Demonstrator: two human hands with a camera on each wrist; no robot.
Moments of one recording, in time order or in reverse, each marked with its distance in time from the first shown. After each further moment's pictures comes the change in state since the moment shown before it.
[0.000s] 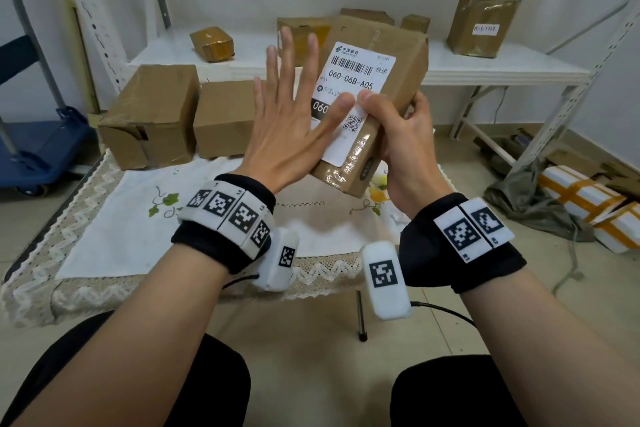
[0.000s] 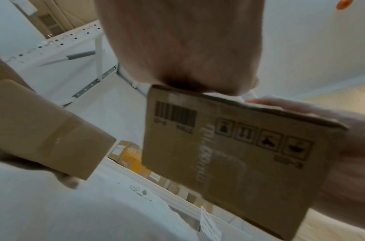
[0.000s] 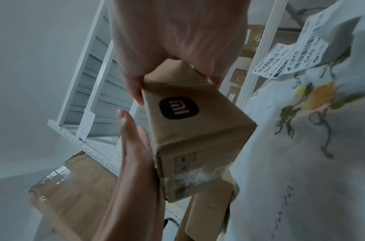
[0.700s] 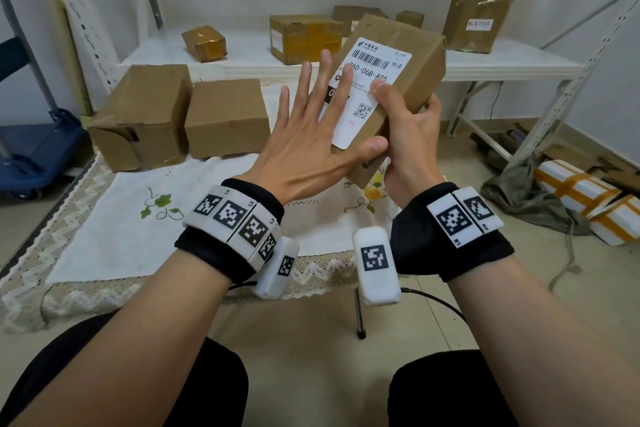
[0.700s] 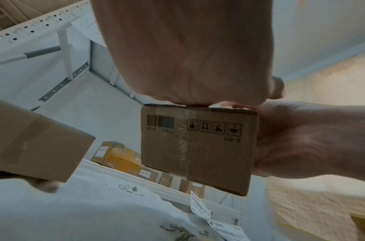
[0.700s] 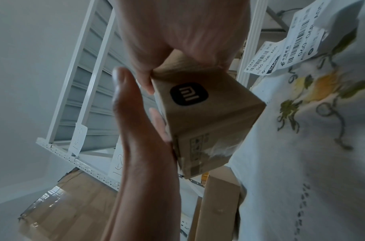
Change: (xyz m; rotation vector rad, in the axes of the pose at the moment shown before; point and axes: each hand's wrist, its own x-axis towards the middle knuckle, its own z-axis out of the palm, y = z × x) left_hand -0.007 0.017 0.012 0.158 -0.246 0.134; right_hand 0.012 0.001 -0.002 0.070 0.195 0.032
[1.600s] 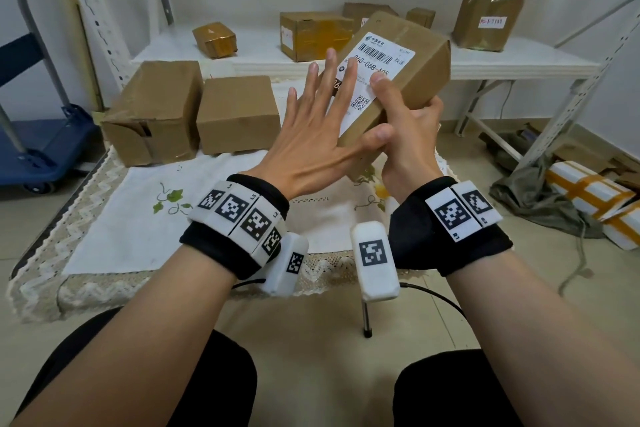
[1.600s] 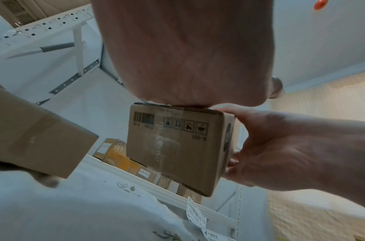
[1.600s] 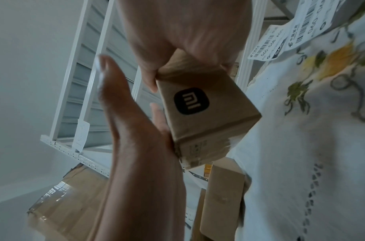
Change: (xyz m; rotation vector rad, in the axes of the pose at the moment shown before) left_hand -0.005 0.000 -0.007 -0.146 -0.035 -0.039; right_hand -0.004 0.006 0.014 -0.001 0.013 0.044
